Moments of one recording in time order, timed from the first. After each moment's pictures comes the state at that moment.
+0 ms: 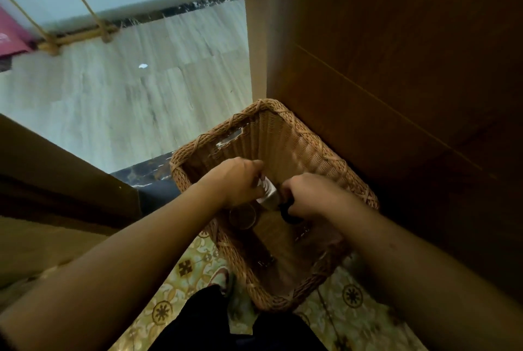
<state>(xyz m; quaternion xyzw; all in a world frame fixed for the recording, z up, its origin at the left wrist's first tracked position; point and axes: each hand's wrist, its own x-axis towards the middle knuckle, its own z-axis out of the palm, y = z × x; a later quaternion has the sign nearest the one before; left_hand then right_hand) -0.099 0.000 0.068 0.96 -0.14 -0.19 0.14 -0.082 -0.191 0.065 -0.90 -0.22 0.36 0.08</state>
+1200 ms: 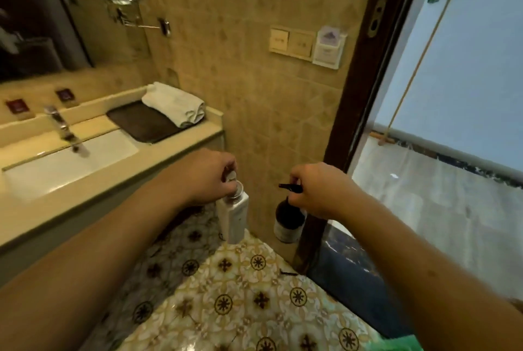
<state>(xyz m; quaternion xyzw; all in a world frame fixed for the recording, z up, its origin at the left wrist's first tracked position) -0.687 0.399 0.282 0.90 0.42 0.08 0.08 -0.459 0.313 0.273 -0.72 -0.69 0.08 0.04</state>
